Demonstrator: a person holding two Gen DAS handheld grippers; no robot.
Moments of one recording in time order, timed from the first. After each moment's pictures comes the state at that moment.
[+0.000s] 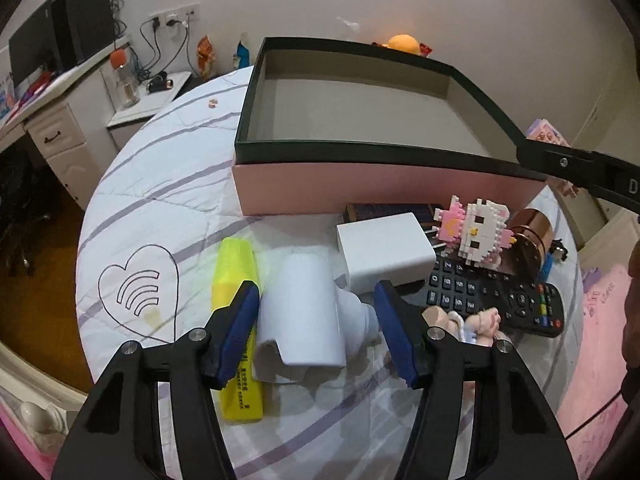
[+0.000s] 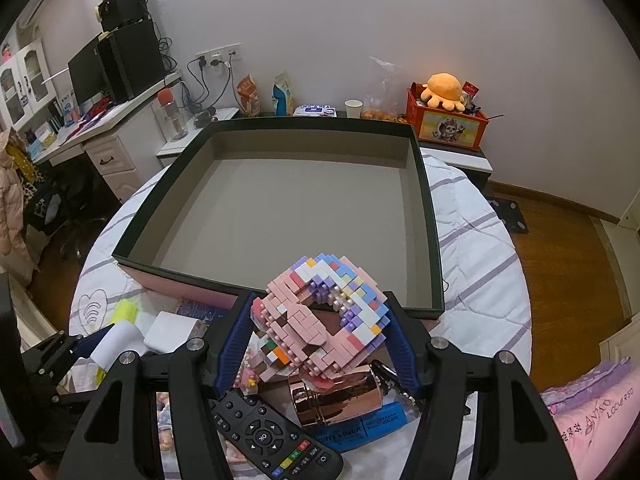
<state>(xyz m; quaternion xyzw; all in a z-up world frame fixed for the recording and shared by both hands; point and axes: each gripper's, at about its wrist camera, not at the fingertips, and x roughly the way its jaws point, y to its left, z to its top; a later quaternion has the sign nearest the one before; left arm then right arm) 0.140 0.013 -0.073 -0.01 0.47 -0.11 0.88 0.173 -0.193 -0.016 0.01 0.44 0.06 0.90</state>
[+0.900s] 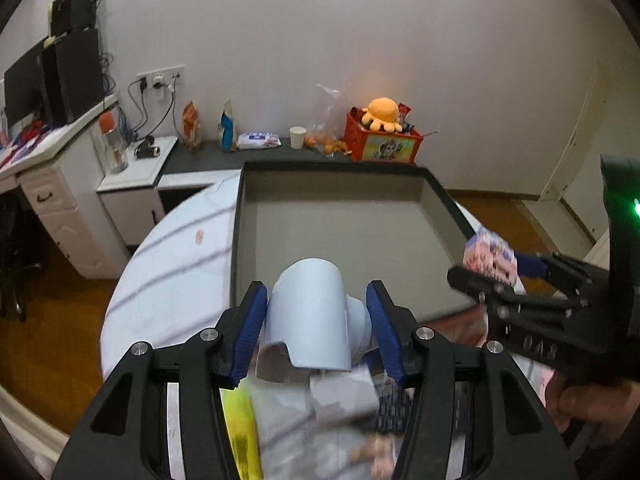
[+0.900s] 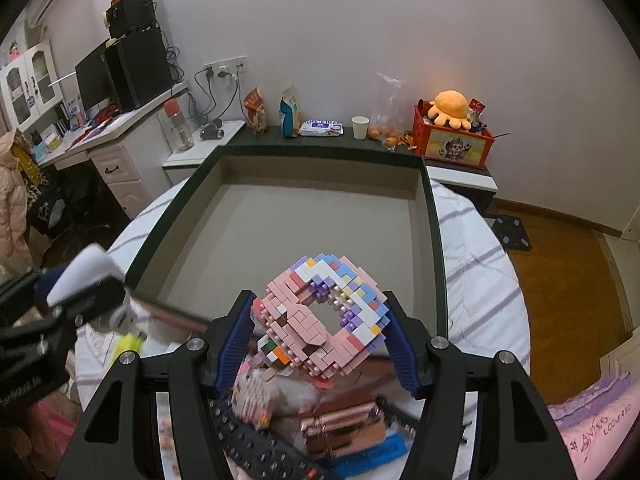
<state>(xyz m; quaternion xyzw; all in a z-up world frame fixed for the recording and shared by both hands) 0.196 0.004 0.019 -0.01 0.38 -0.14 0.91 0.200 -0.189 -0.002 0.00 0.42 0.07 0.91</state>
